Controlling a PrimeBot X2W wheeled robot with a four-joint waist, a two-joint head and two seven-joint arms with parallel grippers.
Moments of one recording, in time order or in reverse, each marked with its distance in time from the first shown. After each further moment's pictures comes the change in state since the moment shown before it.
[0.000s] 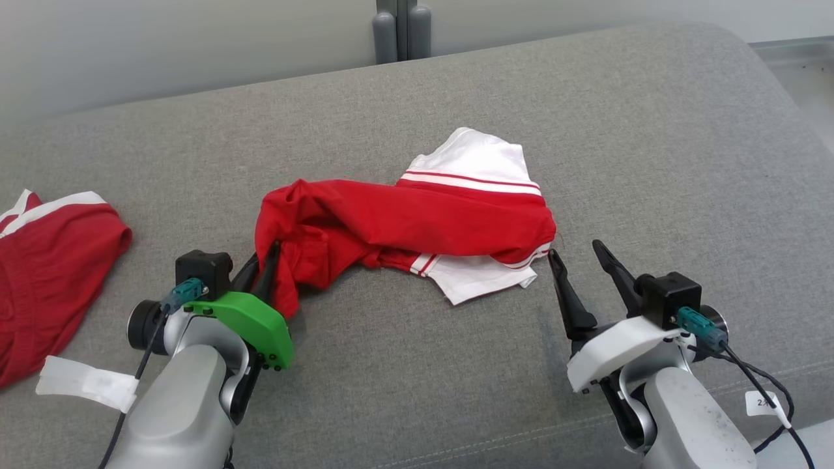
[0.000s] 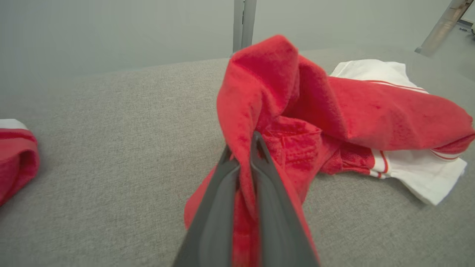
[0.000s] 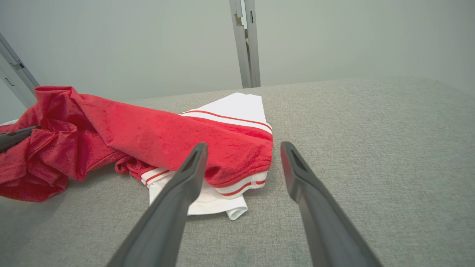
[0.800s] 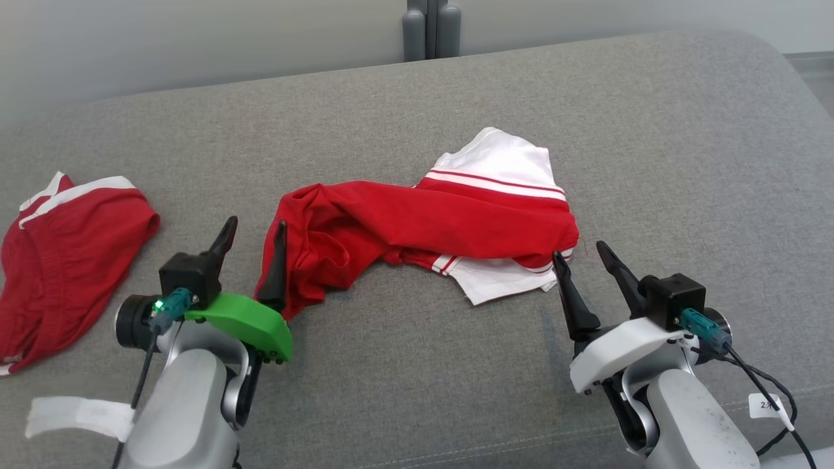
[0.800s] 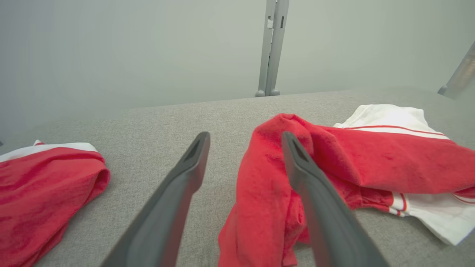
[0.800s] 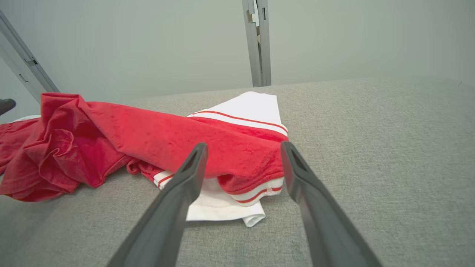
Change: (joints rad) left arm 0.101 -0.024 0.179 -0.214 0.154 0.056 -0.013; right arm 0.008 0.000 -0.009 -0.011 0.002 0.000 0.007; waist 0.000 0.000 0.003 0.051
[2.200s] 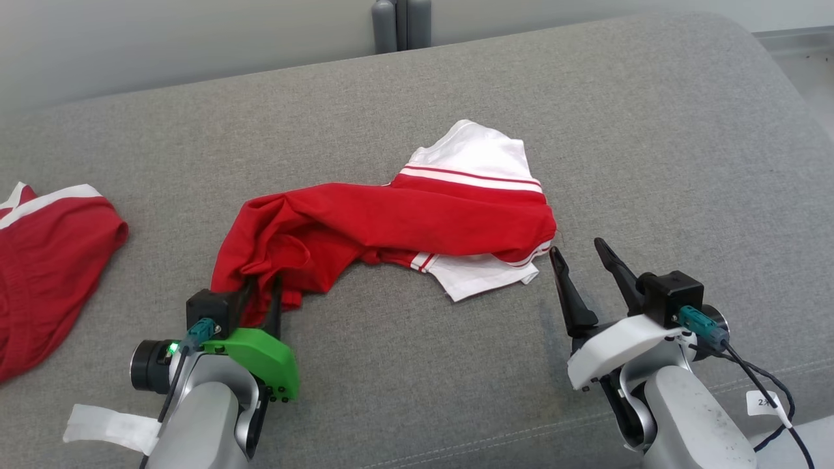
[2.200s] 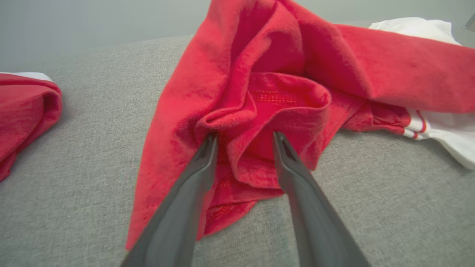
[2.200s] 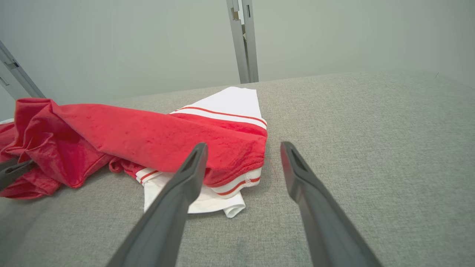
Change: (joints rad) left arm 0.028 -0.067 0.057 0.192 0.113 -0.004 0.000; right arm -0.012 0.000 0.009 0.012 0.008 0.000 -0.010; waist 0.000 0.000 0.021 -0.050
